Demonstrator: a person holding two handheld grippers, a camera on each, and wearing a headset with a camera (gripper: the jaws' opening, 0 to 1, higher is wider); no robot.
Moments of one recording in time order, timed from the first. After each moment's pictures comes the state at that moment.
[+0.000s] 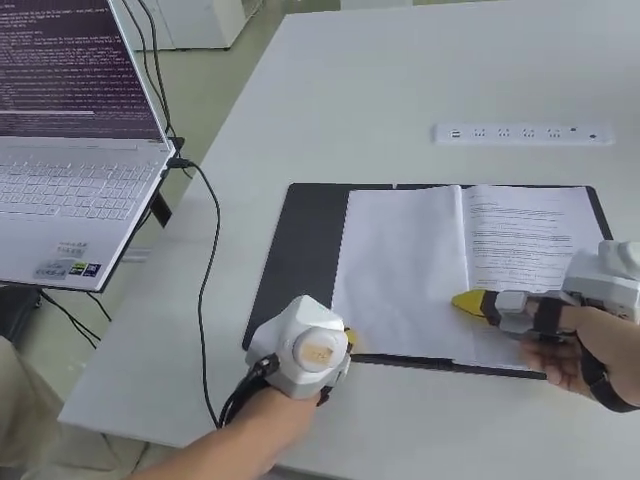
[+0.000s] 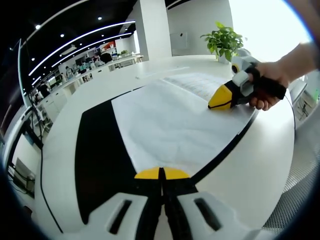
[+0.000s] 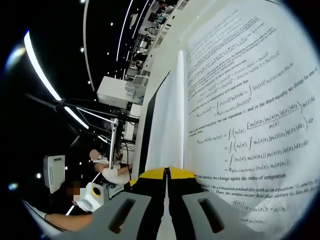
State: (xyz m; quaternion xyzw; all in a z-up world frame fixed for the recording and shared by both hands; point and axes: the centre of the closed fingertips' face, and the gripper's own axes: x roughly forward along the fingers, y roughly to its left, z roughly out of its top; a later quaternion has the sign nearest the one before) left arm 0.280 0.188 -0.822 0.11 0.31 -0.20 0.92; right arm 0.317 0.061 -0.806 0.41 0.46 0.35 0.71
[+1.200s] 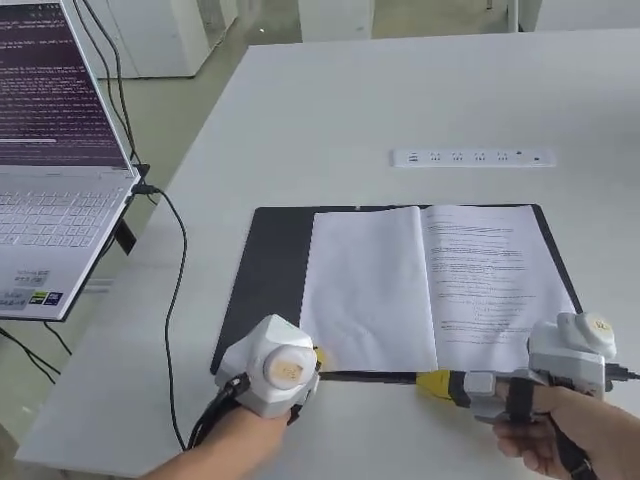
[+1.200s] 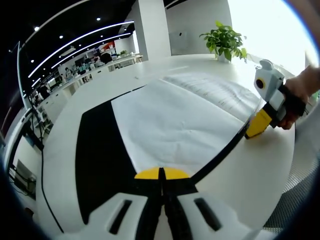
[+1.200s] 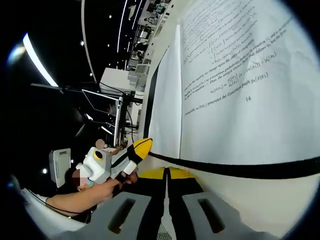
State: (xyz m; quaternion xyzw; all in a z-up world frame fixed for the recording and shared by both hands) left arm 0.278 0.188 -0.820 0.12 0.31 -0.20 0.92; right arm 0.224 0.064 -0.813 0.42 0.49 0.37 0.67
